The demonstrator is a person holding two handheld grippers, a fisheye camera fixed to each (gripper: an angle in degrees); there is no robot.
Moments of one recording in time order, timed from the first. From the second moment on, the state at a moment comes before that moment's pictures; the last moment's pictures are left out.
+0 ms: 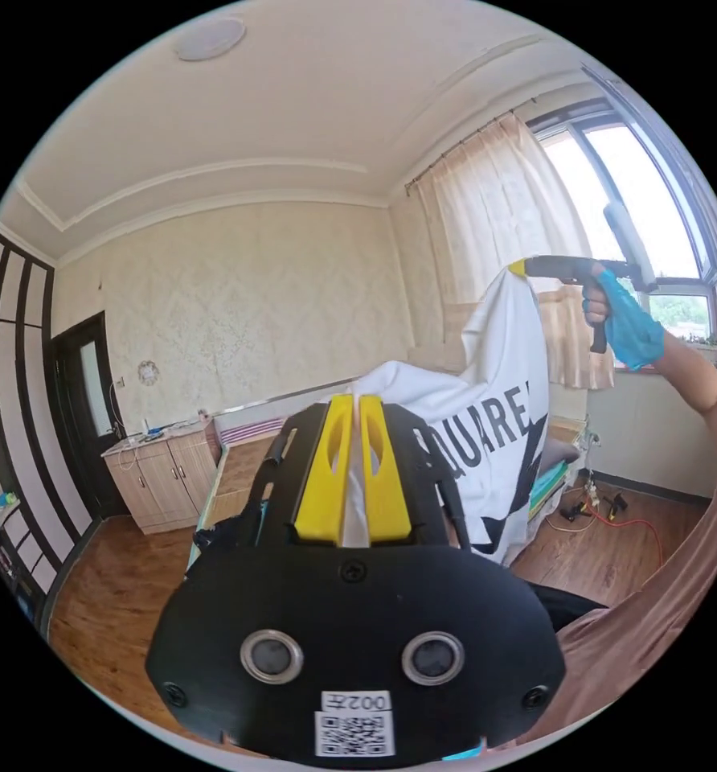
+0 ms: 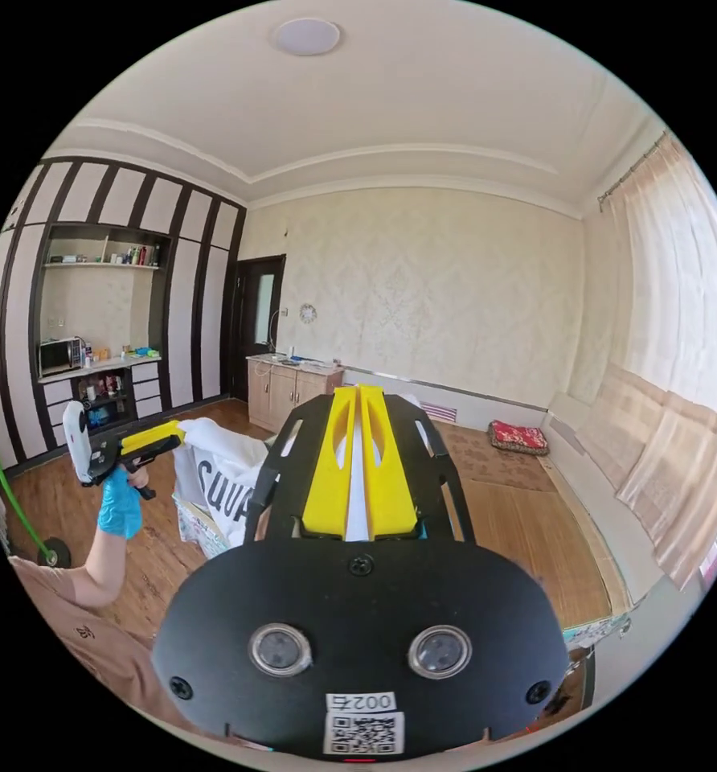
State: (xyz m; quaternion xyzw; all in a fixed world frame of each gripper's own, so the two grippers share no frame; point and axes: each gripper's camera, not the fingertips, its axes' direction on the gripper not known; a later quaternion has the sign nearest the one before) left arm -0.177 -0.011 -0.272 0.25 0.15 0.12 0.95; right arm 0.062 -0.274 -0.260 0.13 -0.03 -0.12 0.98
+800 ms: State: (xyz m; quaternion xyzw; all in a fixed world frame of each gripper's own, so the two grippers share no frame) left arm -0.168 -0.004 -0.353 0.24 0.13 0.11 0.95; right arm 0.142 -0.191 -0.304 0.30 -0.16 -0.05 0.94
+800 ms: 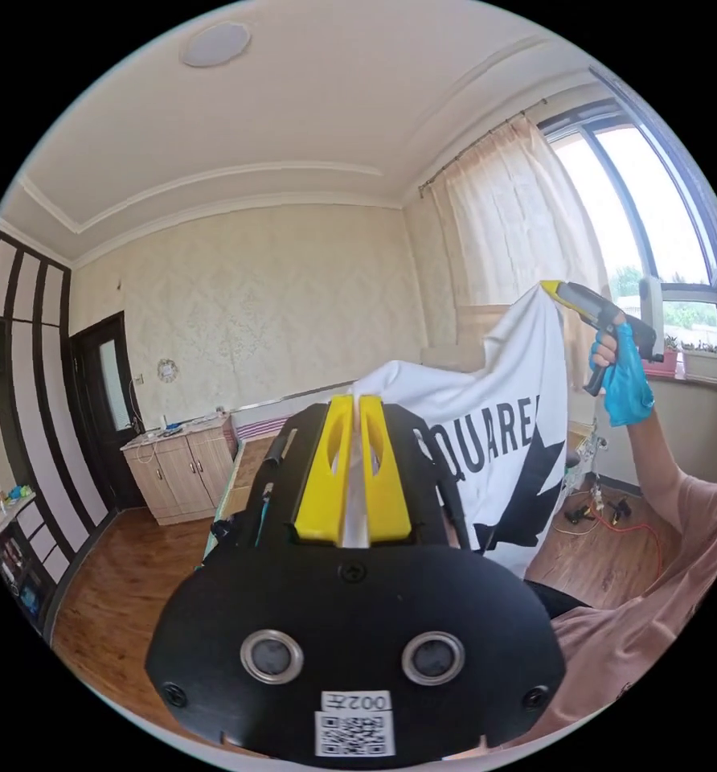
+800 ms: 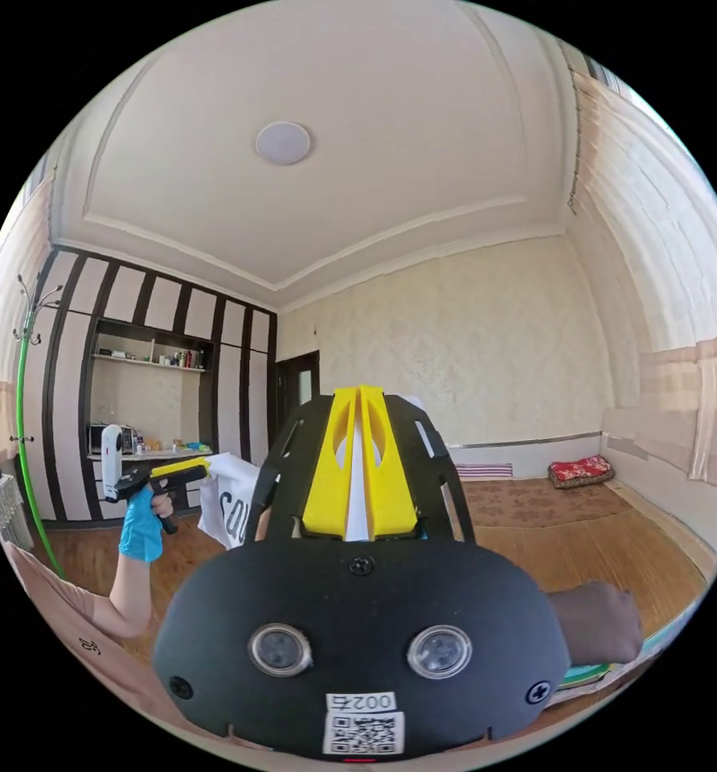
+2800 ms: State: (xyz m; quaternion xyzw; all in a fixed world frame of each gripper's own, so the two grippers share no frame) left arm -0.135 0.047 0.164 -0.18 0.19 0.21 0.94; right arm 0.044 -0.108 0.269 -0.35 -0.18 -0.24 0.89
